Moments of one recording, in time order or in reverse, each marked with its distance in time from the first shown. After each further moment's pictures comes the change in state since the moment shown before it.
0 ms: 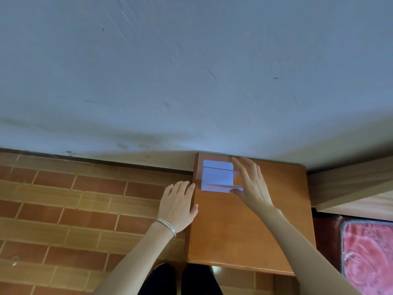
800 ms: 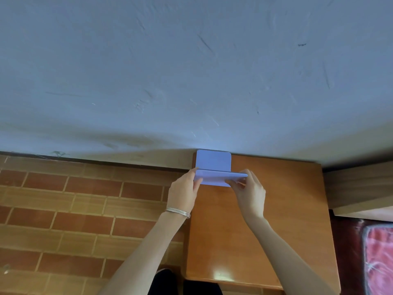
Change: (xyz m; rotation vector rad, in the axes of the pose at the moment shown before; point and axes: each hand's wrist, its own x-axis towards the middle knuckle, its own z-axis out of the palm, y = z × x) left_hand 0.080 0.005 0.042 -0.494 0.126 -0.219; right_hand 0.010 0.006 0.069 0.269 0.210 0.419
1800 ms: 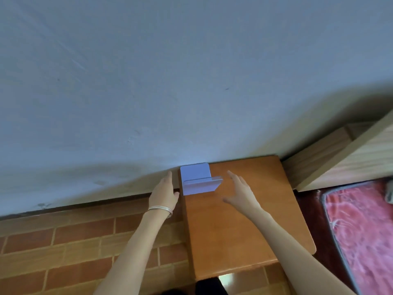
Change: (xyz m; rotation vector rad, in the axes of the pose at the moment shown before) left_hand 0.003 0.018 -0.085 0.236 -0.305 -0.011; right_hand -0.030 -0.058 -0.094 -0.016 -0.388 0.264
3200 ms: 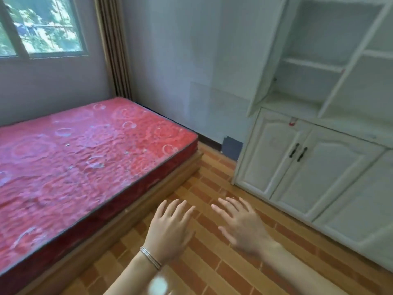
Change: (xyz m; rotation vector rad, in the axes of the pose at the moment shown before) left_hand -0.797 0.043 0.076 0.237 -0.544 2.810; right_hand -0.935 -0.155 0.283 -0.281 0.889 1.633
